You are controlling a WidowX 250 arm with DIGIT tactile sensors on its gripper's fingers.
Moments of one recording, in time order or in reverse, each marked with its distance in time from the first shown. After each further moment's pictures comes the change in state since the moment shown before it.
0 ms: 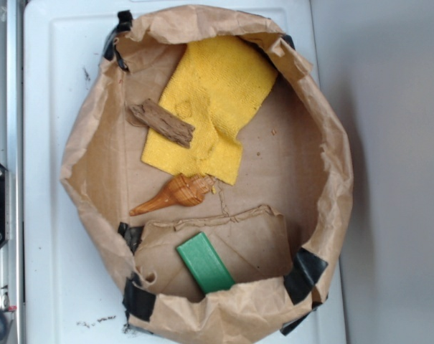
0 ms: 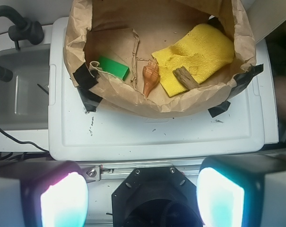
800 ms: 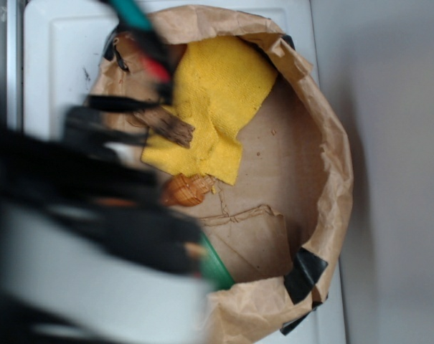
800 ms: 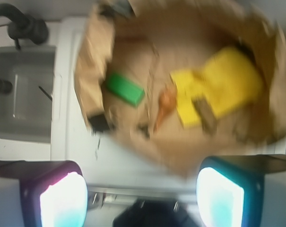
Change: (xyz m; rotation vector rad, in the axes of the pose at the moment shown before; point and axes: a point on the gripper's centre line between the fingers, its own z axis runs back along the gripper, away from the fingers) arm 0.093 -0.035 -0.030 0.008 0.114 -0.211
